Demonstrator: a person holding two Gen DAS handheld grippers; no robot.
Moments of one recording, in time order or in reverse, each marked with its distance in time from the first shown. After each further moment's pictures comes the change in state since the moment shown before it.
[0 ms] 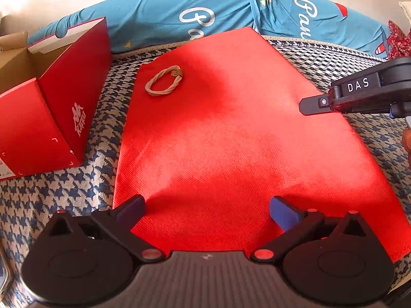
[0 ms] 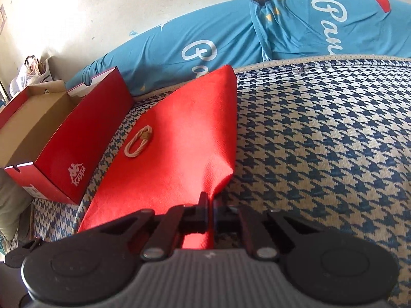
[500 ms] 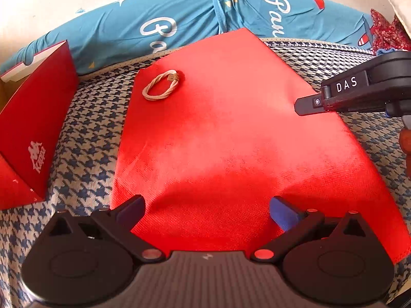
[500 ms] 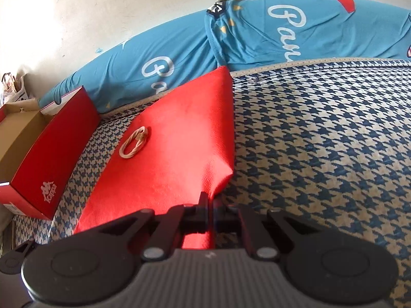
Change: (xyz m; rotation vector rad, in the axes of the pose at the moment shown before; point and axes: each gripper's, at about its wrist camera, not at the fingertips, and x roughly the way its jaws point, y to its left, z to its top) left arm 0.013 -0.054 0.038 0.091 -0.016 -0.029; right arm -0.016 -0.046 0.011 0.063 -0.024 -0.121
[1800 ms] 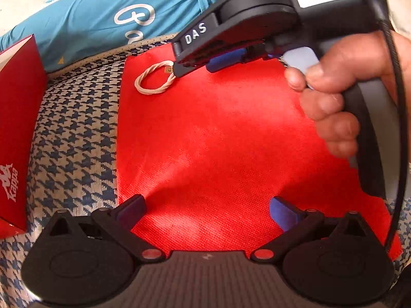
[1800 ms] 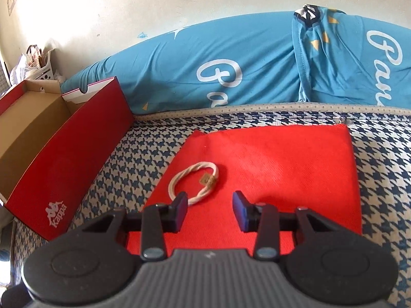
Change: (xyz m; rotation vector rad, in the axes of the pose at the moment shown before) left arm 0.025 0.038 0.009 0.027 0.082 -0.139; right arm 0.097 0.077 0.066 -0.181 0.004 0.166
